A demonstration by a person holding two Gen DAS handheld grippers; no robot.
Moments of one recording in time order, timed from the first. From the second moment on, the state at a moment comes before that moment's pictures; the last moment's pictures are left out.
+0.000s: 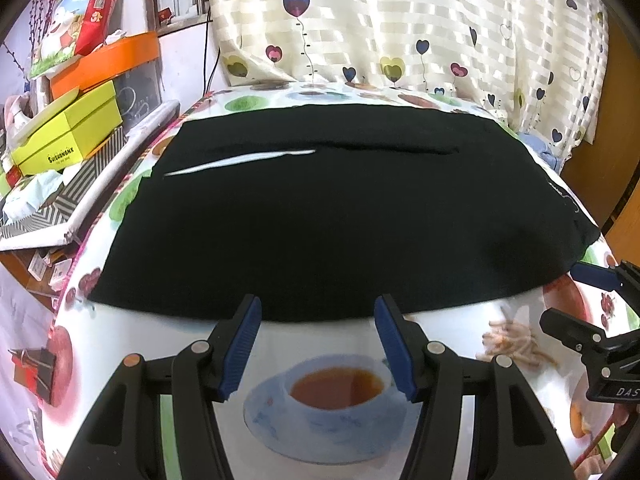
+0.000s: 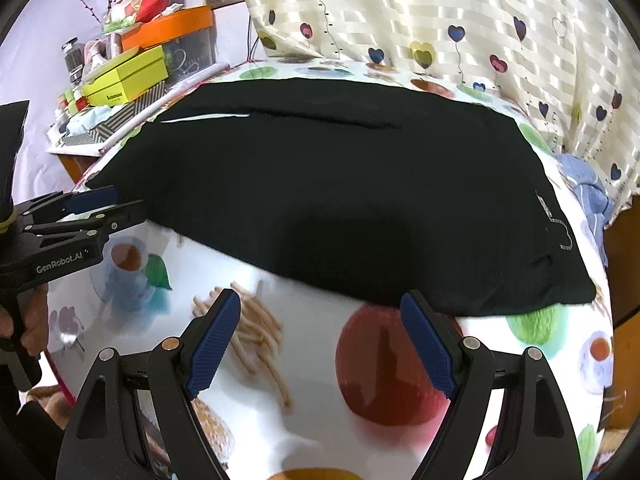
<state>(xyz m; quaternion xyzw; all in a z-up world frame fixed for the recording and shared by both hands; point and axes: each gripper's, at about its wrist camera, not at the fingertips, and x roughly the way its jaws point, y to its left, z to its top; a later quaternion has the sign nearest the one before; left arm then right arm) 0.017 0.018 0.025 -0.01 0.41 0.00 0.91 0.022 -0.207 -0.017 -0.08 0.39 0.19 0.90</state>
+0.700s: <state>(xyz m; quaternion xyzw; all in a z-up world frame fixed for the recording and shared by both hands) 0.089 0.056 0.042 0.00 0.40 0.01 0.92 0.107 -0.201 0.012 -0.08 0.37 0.20 0.90</state>
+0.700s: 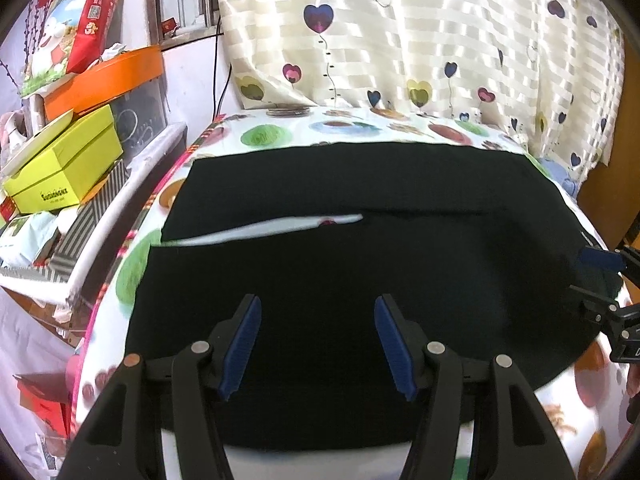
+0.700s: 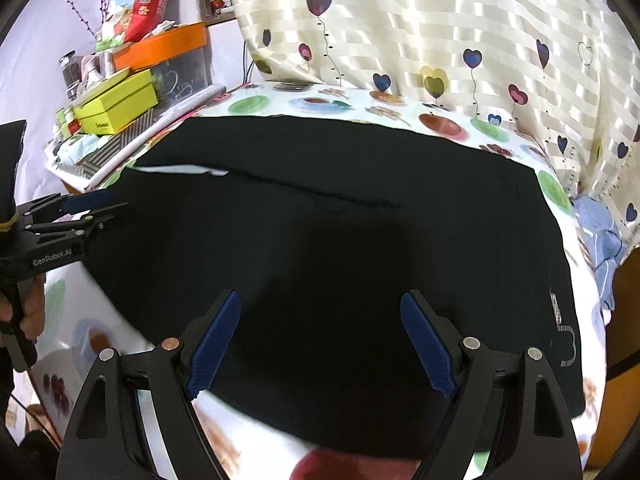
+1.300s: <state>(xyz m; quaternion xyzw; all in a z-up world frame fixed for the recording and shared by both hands) 0.200 0.119 0.044 -0.01 0.40 0.05 0.92 0.235 -0.199 0.030 -0.09 0.37 0.24 0.89</state>
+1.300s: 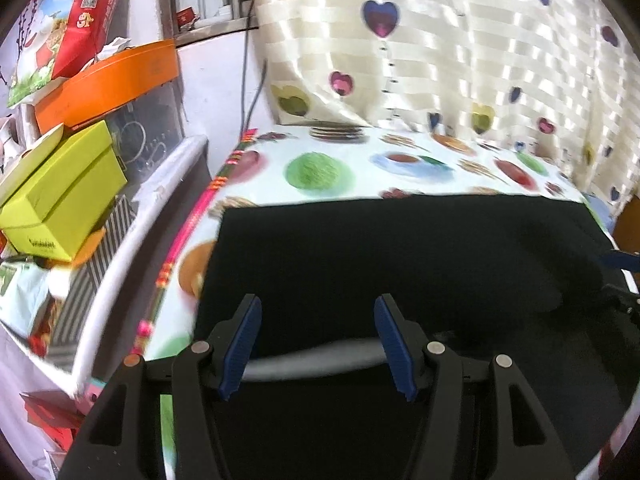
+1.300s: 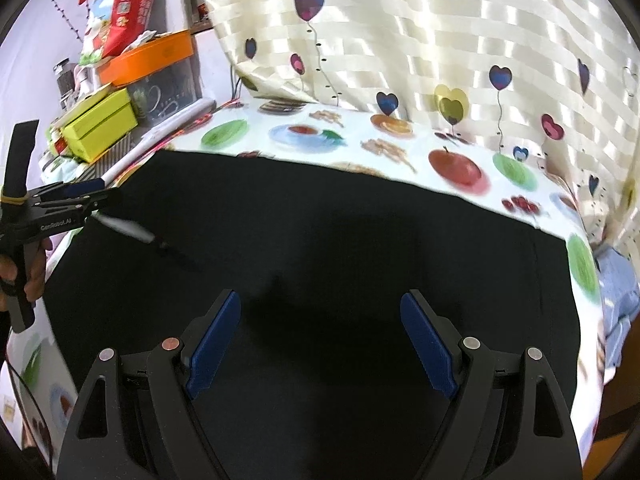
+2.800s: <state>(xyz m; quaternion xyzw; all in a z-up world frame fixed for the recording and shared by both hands) 0.300 0.151 0.006 0.07 0.42 0.09 0.90 0.380 -0.196 0.013 -0.12 0.40 0.21 0.88</state>
